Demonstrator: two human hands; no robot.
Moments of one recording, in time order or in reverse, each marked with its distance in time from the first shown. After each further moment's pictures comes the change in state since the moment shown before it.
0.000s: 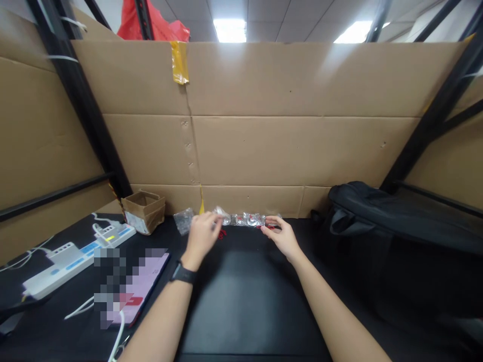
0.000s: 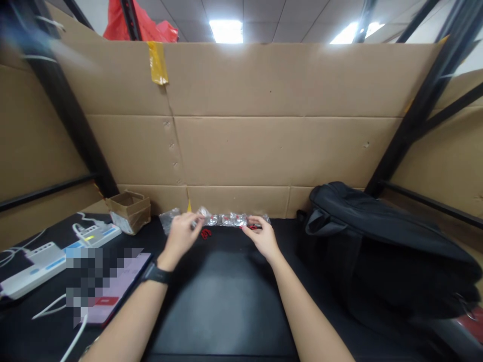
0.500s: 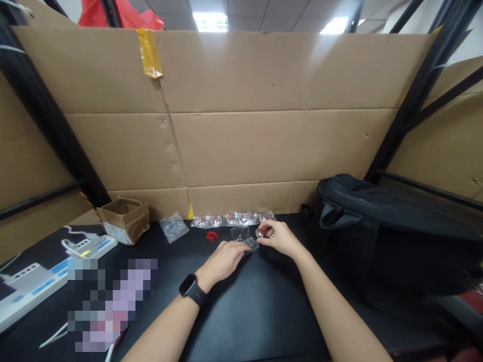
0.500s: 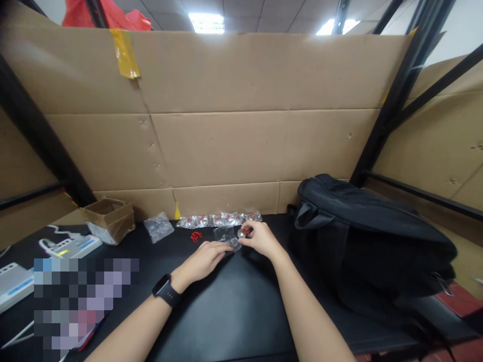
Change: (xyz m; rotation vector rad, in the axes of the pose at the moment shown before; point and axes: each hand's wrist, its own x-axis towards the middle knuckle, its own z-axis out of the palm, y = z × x) left_hand -0.030 0.054 0.052 -0.235 -0.612 0.301; right_hand -0.002 -0.008 -0.032 -0.483 -0.238 -0.076
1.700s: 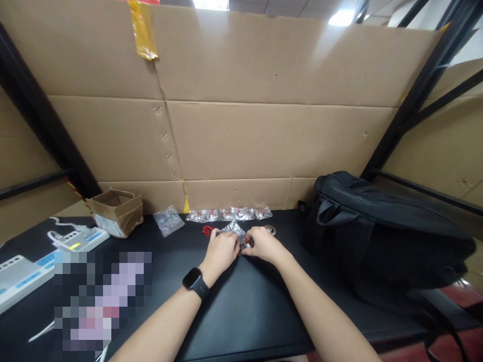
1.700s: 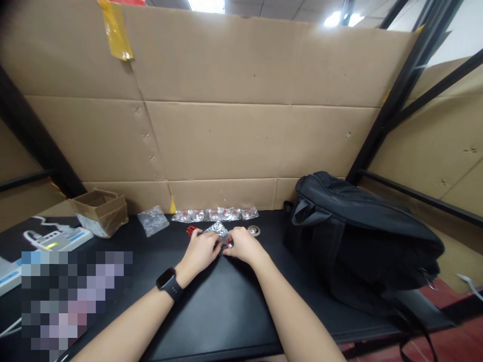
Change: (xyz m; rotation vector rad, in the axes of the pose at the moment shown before) left_hand 0.012 0.011 0.012 0.267 0.167 -0.262; right_hand -0.004 -0.021 0.042 -0.375 -0.177 -0.091
